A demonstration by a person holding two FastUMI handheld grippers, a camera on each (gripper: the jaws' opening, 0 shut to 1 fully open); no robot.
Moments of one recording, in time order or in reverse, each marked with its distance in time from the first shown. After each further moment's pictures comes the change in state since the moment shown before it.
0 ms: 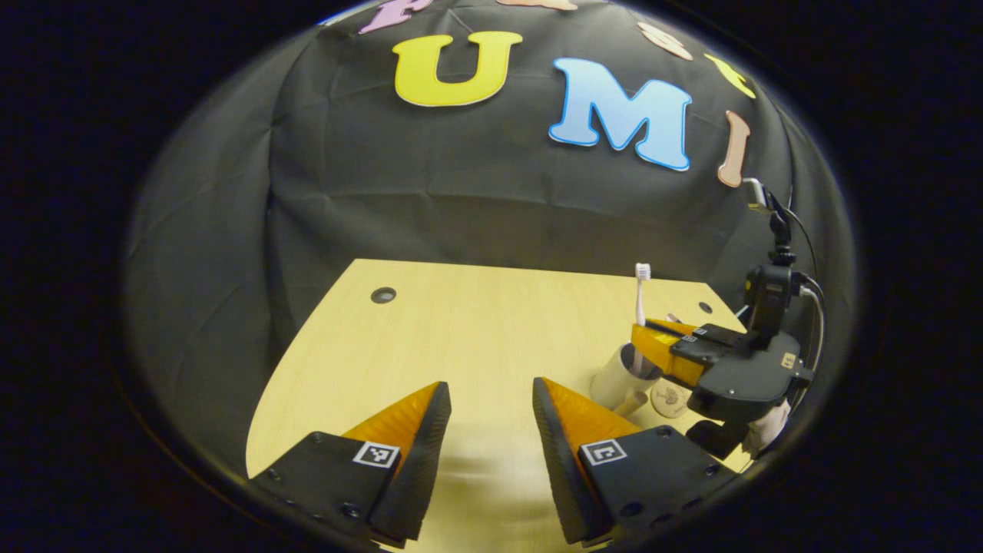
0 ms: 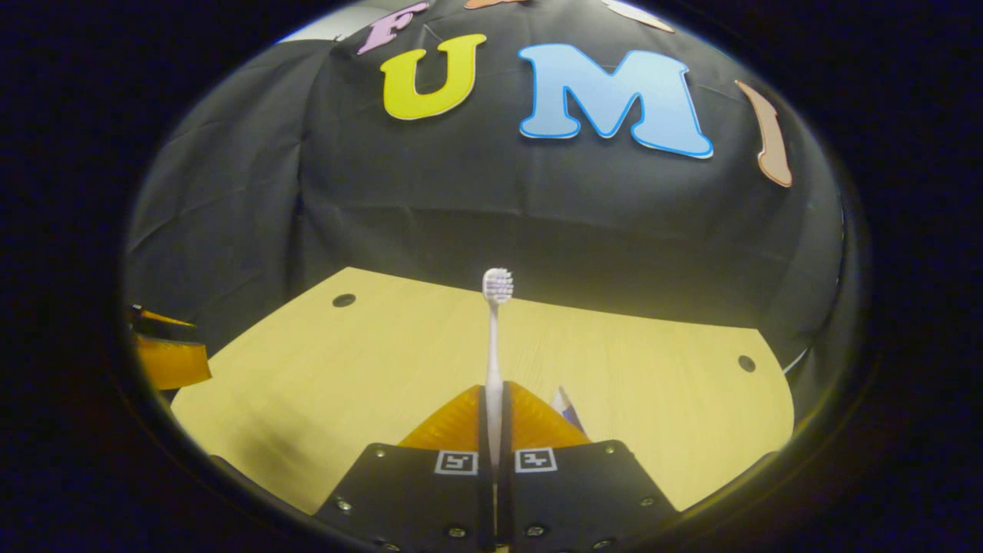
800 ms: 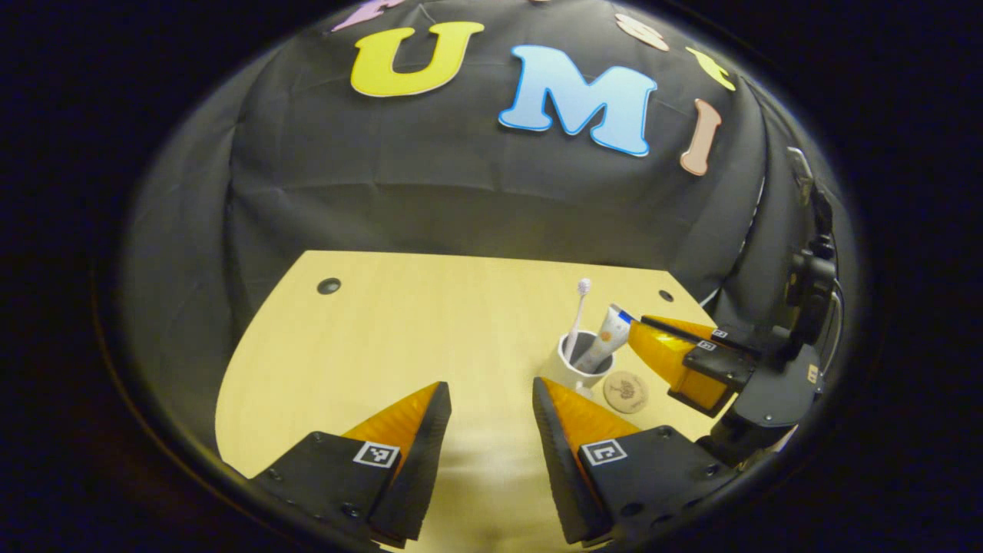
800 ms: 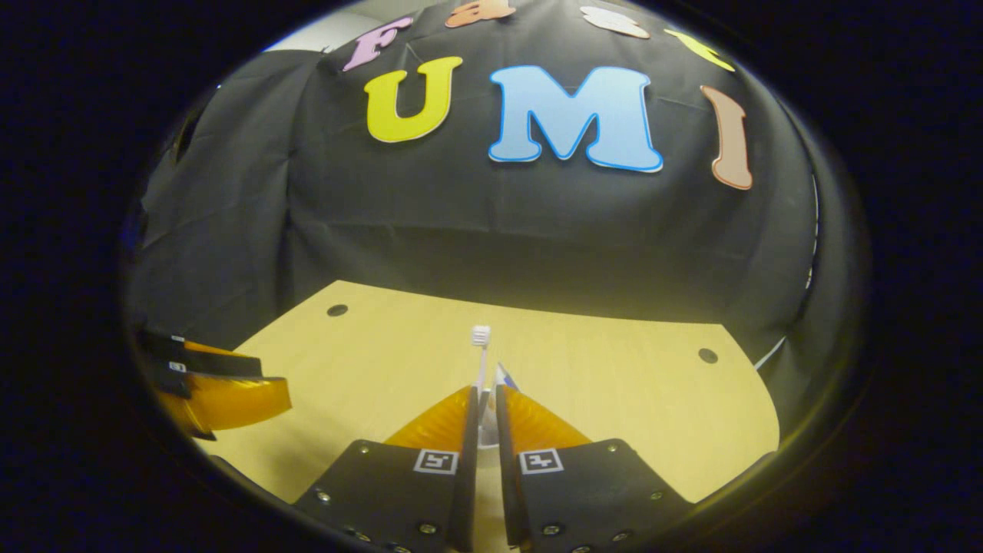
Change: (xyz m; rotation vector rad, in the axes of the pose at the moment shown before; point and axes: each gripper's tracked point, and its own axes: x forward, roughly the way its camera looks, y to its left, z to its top) left arm 0.011 -0.079 -0.013 0.026 0.054 -0.151; right arm -0.075 -0.030 0.009 0.053 -0.048 -0.065
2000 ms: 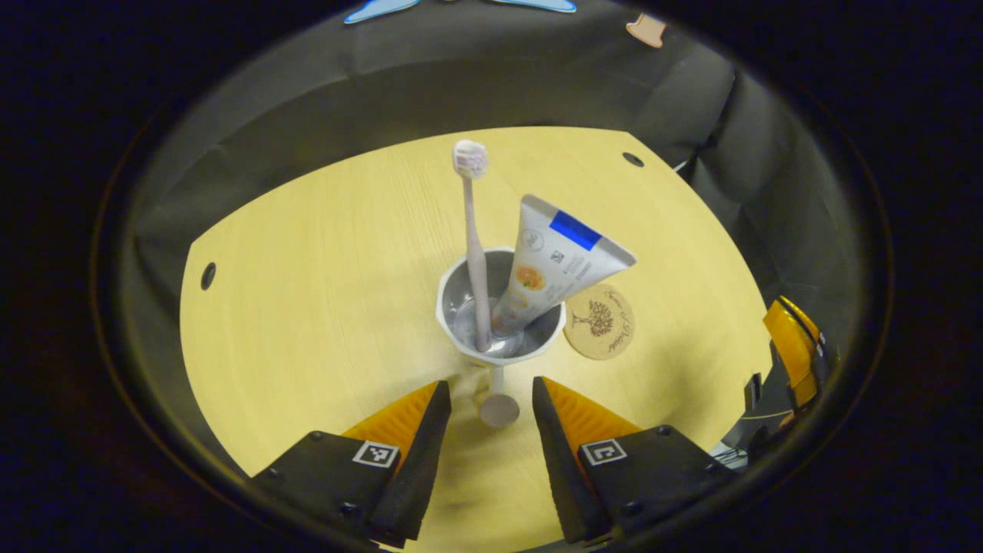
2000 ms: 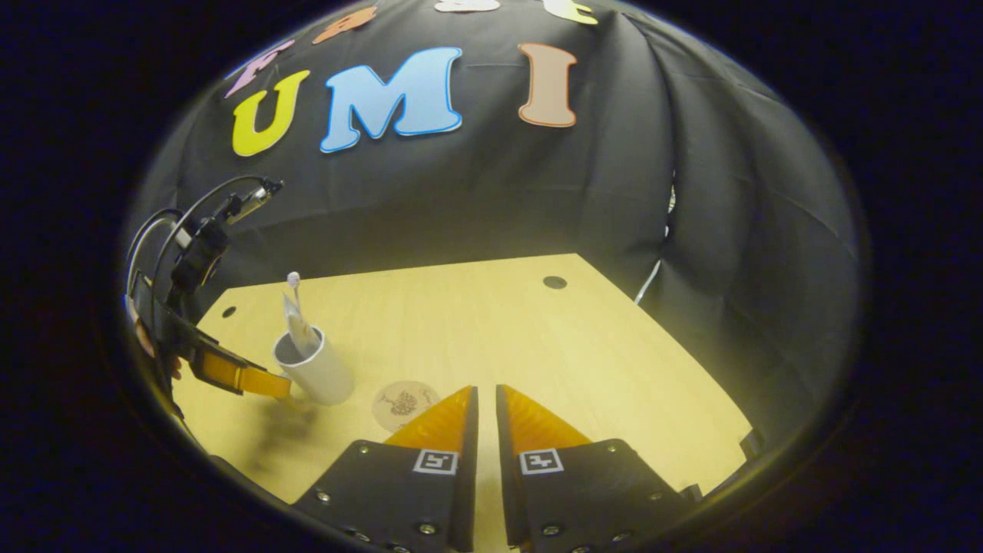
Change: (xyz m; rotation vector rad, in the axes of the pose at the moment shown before) left arm 0.123 -0.084 -0.082 0.233 0.581 -0.092; right arm -0.103 -0.173 -0.100 0.245 0.147 -0.387
